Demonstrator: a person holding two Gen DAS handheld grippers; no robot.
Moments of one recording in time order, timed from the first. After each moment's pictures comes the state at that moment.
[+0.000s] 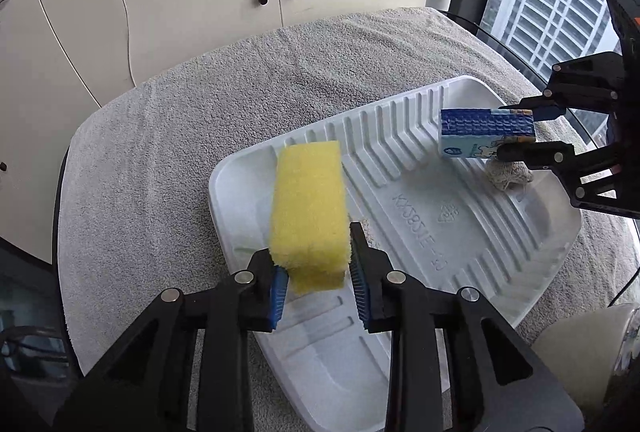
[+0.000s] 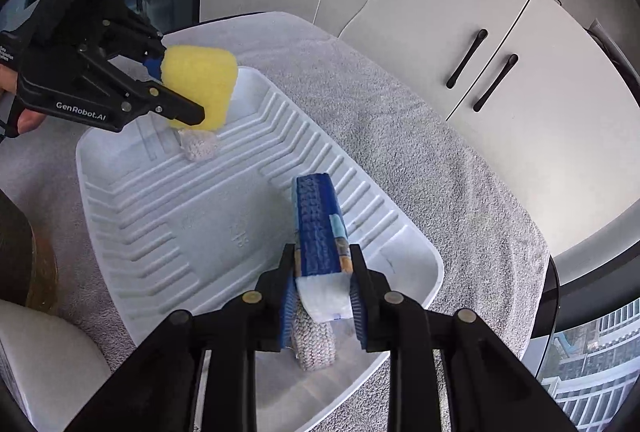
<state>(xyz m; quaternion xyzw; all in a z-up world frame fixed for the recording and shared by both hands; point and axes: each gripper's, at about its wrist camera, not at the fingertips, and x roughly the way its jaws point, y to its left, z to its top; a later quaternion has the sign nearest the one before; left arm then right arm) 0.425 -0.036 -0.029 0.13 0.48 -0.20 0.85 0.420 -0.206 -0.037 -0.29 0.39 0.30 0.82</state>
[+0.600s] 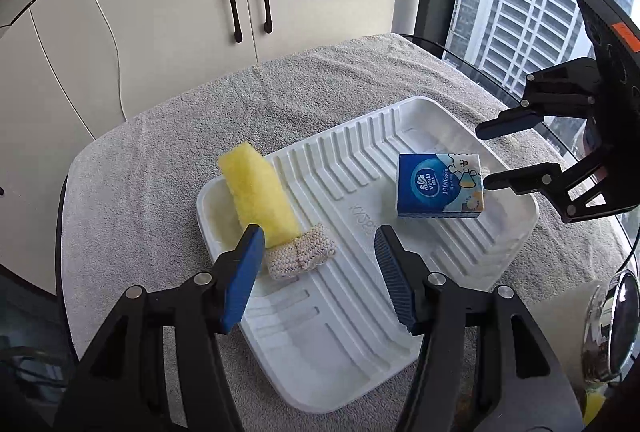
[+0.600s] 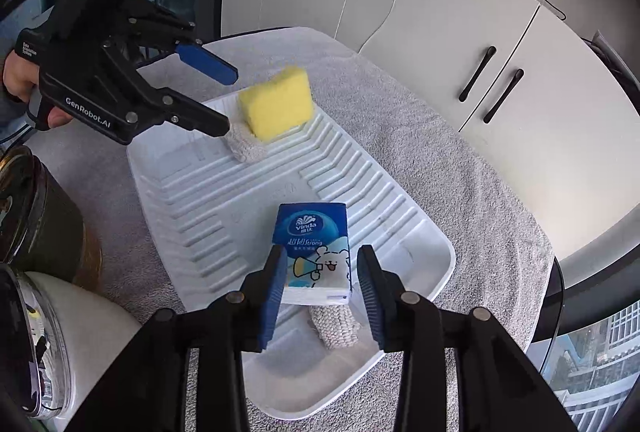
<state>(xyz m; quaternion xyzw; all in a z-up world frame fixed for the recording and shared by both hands) 0.393 -0.040 0.000 0.13 0.43 -0.24 0.86 0.383 -0.216 -0.014 -0.28 0.38 0.33 0.82</state>
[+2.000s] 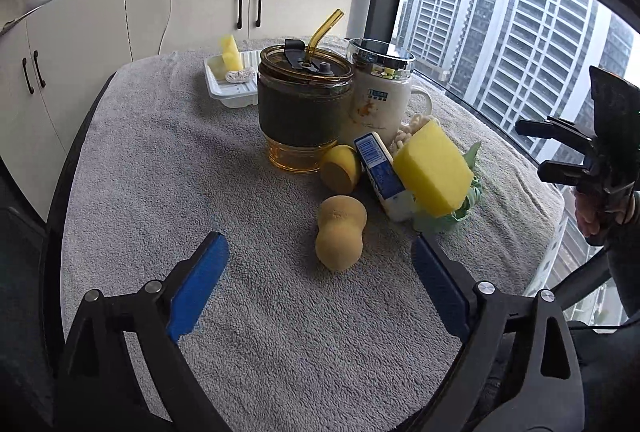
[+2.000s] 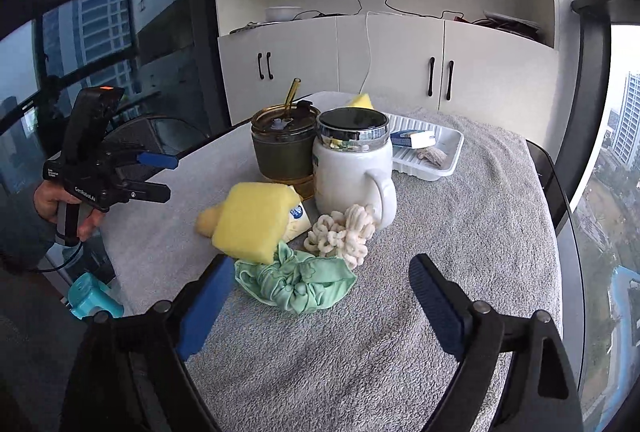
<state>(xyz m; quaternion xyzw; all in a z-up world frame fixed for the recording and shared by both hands) 0.053 0.021 -0.013 0.05 0.38 -0.24 0.89 0.038 -0.279 -0.017 -0.05 0.30 0.30 0.90</state>
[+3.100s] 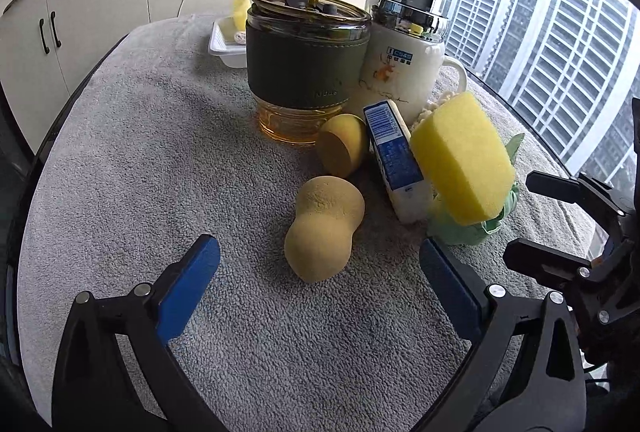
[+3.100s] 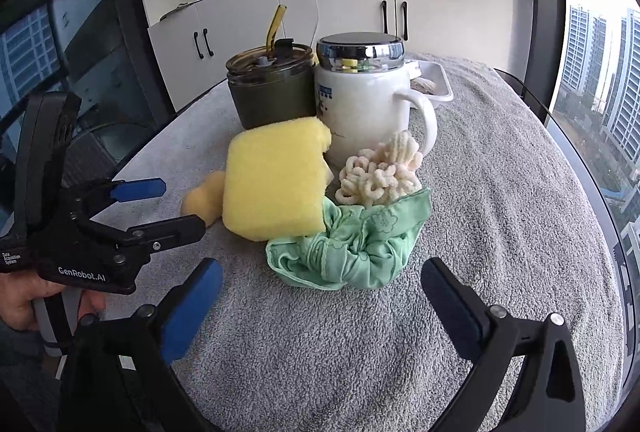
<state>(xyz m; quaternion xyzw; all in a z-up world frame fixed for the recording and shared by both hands) 0.076 -0.018 -0.055 0.02 0.42 -0.18 0.89 0.052 -0.210 -0.062 -0.01 0.38 0.17 0.91</state>
